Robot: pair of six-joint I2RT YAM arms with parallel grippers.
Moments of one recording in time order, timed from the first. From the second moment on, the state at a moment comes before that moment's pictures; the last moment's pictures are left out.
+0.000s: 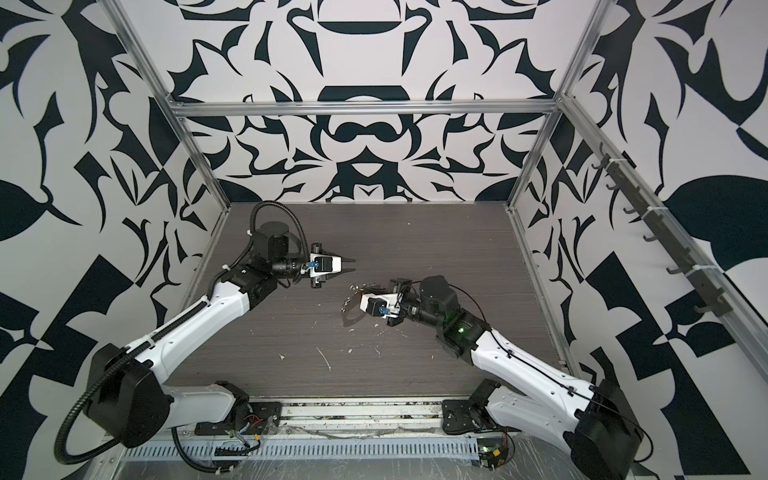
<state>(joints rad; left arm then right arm) -0.50 1.32 1.01 -0.06 0.91 0.91 0.75 0.99 0.62 0.16 -0.36 -0.78</state>
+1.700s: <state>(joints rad) -0.56 1.33 0.94 0.04 1.04 0.75 0.75 0.98 0.67 0.10 -0.39 -0.77</state>
